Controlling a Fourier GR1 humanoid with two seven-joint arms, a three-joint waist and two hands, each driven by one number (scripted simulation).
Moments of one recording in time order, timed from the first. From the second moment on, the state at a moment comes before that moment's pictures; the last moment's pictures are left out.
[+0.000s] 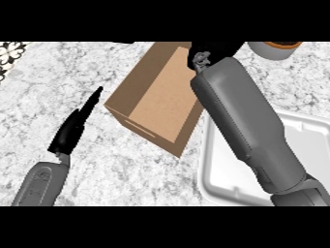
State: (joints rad) left arm -0.25 0.18 -0.05 -1.28 -0.29 -0.07 -0.03; right arm -1.12 -0.01 0.13 -0.96 1.31 0.17 1.23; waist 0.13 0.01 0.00
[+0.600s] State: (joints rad) left arm -0.25 0.18 -0.03 -1.27 -0.28 -0.06 -0.04; right arm -1.12 -0.01 0.22 -0.98 1.12 -0.09 1.20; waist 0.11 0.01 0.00
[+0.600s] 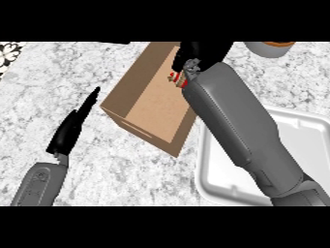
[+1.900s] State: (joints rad) left arm -0.17 0.21 0.03 -1.29 -0.26 -0.04 -0.05; right arm -0.56 0.00 0.27 -1.38 1.47 -0.93 1.13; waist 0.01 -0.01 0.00
